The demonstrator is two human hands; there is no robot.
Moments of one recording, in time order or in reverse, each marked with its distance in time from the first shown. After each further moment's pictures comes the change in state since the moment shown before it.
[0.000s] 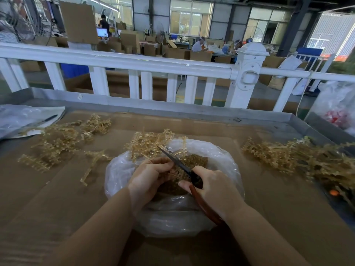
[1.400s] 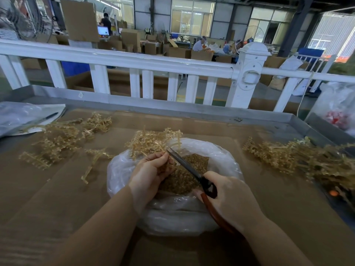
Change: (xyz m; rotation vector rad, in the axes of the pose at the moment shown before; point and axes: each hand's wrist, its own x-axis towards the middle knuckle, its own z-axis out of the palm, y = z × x) left_hand 0.003 0.000 0.005 -0.159 0.115 0.048; right_hand -0.026 -0.001 -0.022 -0.139 0.023 0.009
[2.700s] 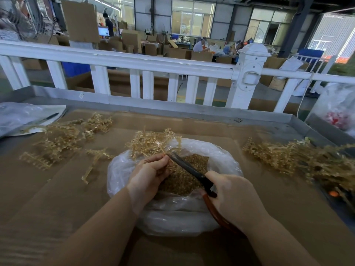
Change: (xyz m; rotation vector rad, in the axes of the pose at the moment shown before) left_hand -0.005 0.001 -0.001 0.031 0.007 -0.028; right_hand 0.002 0.002 -0.004 -0.184 0.052 -0.086
